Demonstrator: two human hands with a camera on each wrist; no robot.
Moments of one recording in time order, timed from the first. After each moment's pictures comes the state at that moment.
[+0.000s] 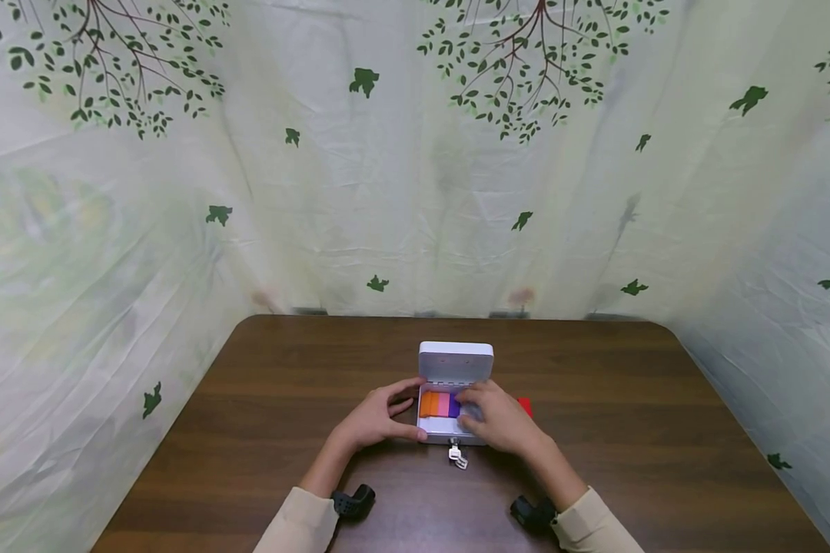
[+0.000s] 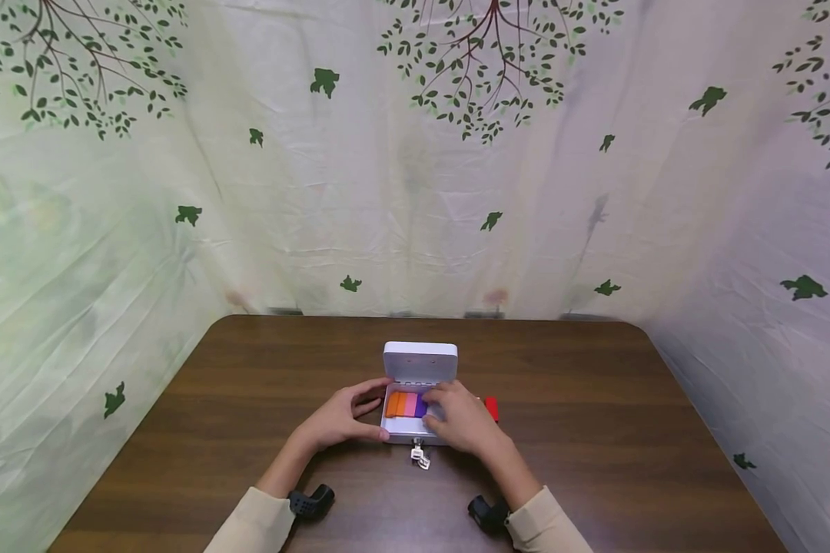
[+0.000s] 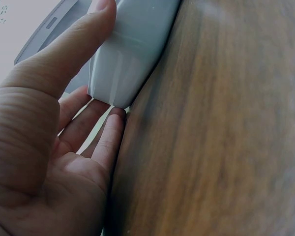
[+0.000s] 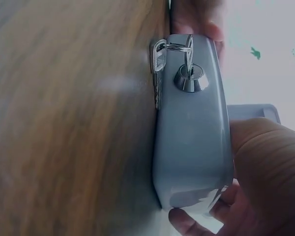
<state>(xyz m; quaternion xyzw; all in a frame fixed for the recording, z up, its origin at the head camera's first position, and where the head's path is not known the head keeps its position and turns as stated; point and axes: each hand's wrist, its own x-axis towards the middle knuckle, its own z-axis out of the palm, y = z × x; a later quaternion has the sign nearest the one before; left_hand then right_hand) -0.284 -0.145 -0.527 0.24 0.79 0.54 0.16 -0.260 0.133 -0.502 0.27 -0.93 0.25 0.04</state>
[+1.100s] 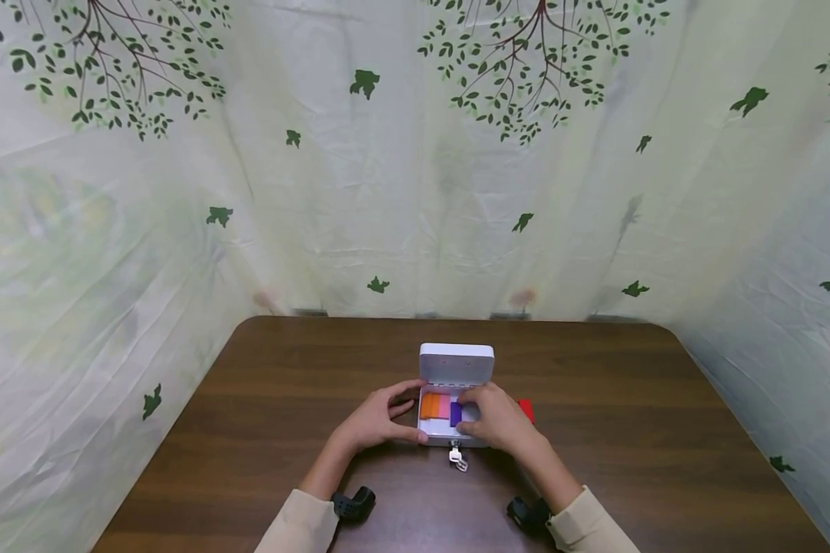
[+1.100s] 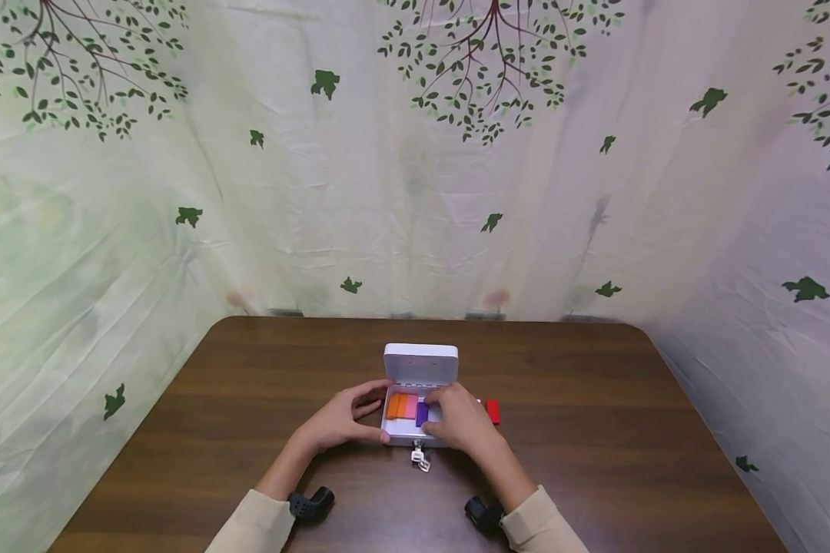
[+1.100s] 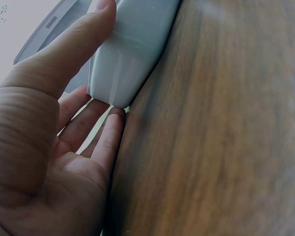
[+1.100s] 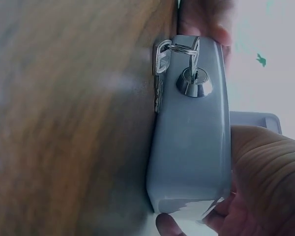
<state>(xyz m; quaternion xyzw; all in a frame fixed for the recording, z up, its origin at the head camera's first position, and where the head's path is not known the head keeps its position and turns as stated) -0.282 -0.144 -0.526 0.24 0.80 0.53 0.16 -0.259 0.123 -0.495 0.20 -0.95 0.26 0.01</state>
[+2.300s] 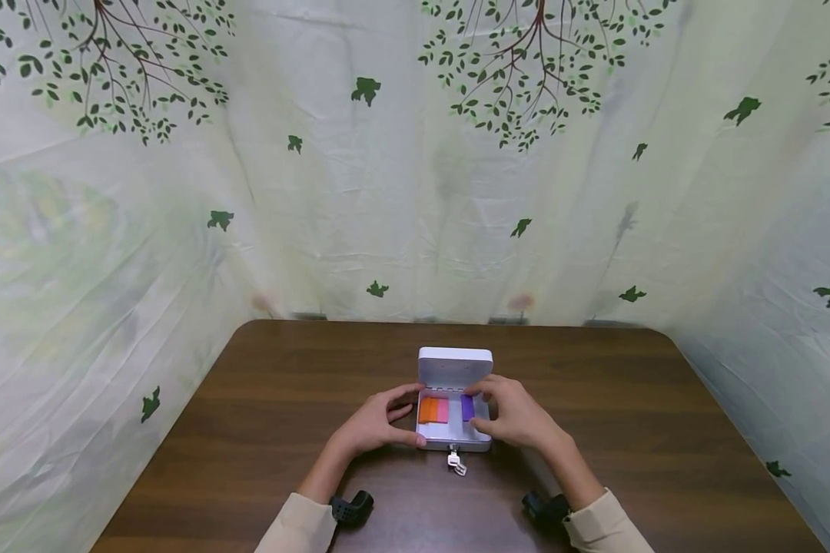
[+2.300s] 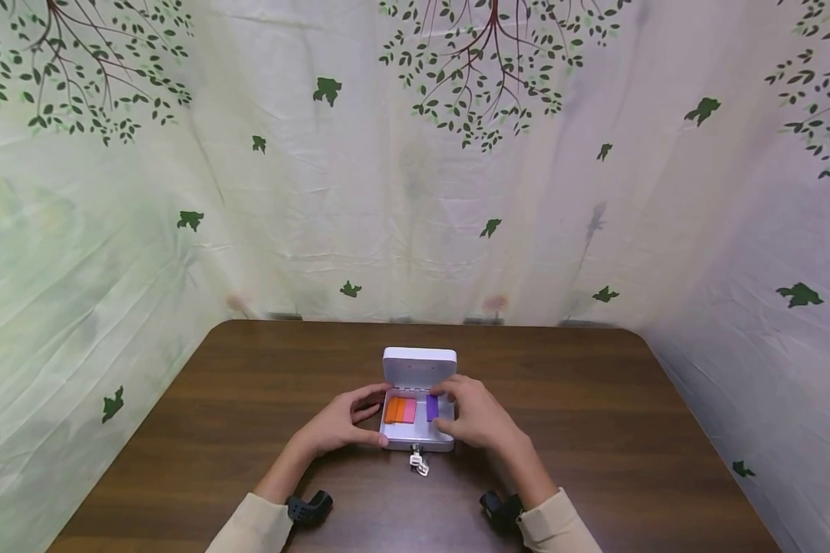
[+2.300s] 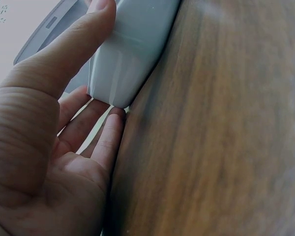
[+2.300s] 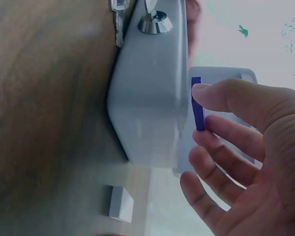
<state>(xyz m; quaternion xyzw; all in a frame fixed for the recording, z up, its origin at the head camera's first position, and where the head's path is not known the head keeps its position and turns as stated) -0.284 -0.146 -0.529 0.24 0.79 0.53 0.16 -0.263 0.157 -0.477 0.29 -0.91 0.30 0.05</state>
